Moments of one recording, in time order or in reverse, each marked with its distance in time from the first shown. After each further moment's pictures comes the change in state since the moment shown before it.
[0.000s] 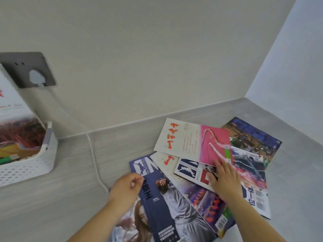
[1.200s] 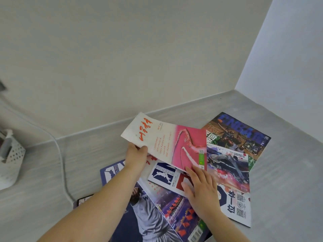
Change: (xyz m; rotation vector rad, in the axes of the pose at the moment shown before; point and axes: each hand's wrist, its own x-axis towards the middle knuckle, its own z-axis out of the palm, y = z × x) left_hand 0.083 0.105 0.079 -0.535 0.127 -0.217; right_hand -0.005 0.016 0.015 0.184 0.022 -0.215
